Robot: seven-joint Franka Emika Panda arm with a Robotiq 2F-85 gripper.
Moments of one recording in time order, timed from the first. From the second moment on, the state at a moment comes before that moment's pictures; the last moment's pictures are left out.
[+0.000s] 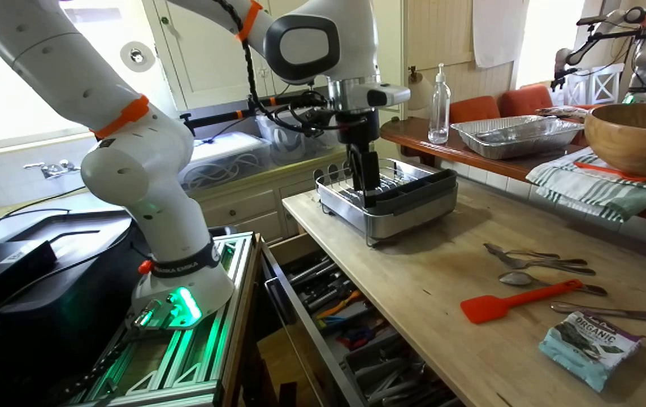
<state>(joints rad) -0.02 -0.46 -0.05 -2.70 -0.14 2.27 -0.03</state>
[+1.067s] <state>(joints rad) 0.01 -0.32 0.11 -2.71 0.06 2.61 0.38</state>
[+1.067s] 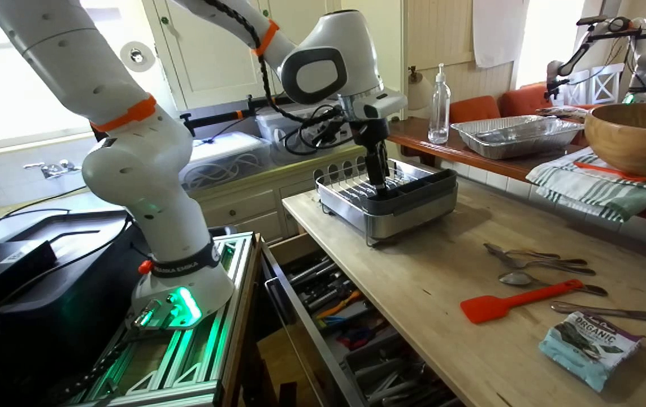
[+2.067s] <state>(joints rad) 0.21 -0.28 0.04 -2.70 0.56 2.61 0.19</state>
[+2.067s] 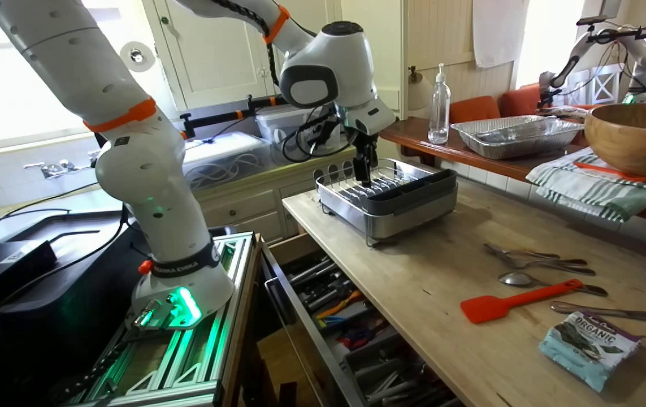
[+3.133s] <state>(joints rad) 0.20 -0.10 0.07 -2.57 0.61 2.37 0.14</state>
